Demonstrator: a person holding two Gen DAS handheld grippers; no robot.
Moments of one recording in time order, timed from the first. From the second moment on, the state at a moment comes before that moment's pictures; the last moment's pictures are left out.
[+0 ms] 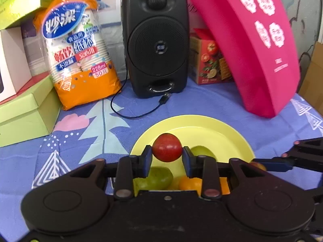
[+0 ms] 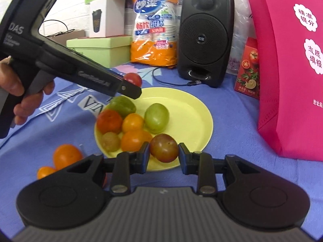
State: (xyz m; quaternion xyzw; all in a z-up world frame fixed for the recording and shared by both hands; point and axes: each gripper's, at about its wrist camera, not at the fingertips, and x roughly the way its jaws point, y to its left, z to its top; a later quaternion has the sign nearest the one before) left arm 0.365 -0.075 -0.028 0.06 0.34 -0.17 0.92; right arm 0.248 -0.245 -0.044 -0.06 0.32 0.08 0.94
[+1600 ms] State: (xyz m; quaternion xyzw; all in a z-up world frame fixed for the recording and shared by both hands) left arm 0.166 0.006 -0.067 -0.02 0.36 -0.13 0.92; right arm 0.151 -0.181 -0.057 -0.08 0.35 0.22 0.91
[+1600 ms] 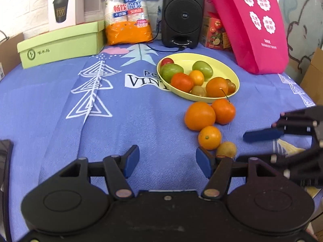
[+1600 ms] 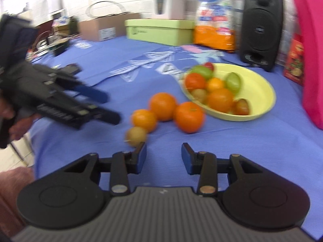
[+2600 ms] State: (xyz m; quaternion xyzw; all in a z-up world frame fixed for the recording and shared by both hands) left arm 0.182 -0.041 -0.077 0.00 0.35 -0.18 0.92; right arm 0.141 -0.190 -0.067 -0.10 0.34 0.17 0.92
